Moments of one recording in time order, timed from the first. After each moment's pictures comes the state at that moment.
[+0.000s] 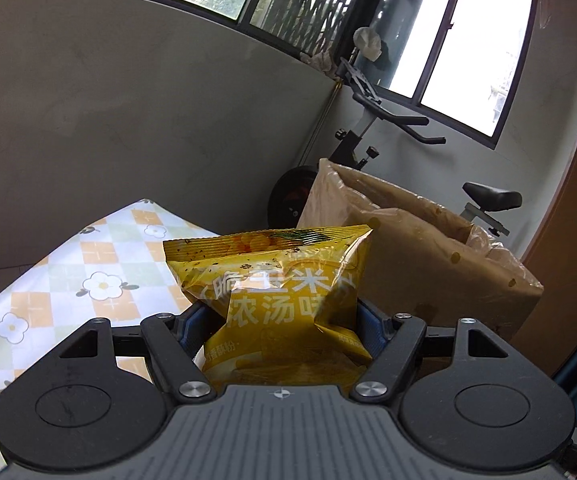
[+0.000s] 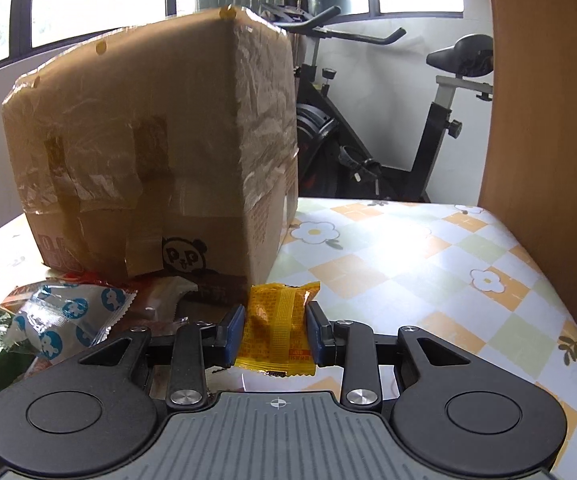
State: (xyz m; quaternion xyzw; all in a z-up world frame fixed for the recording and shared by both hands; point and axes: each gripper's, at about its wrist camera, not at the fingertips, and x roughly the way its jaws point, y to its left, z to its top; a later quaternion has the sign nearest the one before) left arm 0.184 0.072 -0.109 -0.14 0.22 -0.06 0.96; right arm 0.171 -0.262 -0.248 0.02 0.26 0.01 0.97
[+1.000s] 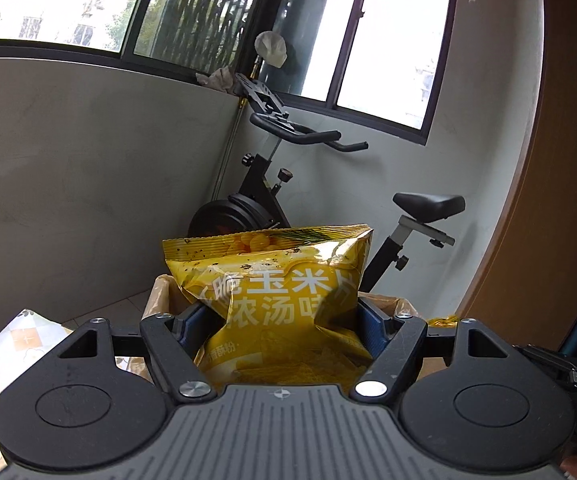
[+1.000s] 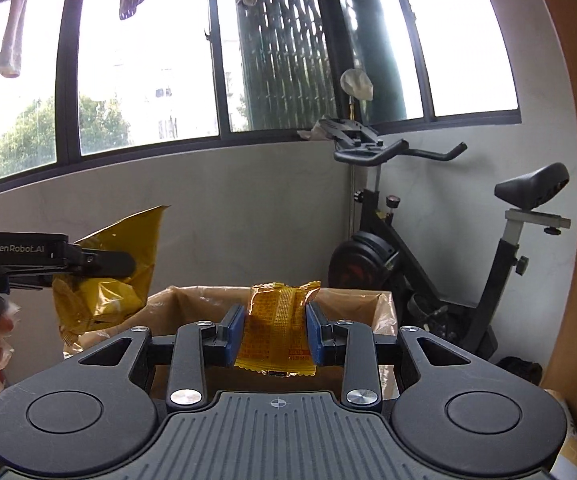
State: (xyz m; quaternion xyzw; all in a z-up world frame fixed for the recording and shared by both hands) left arm 0.338 -0.049 -0.033 -0.06 0.20 -0.16 0.97; right arm 0.291 -0.219 -0.069 0.05 0.15 0.09 0.98
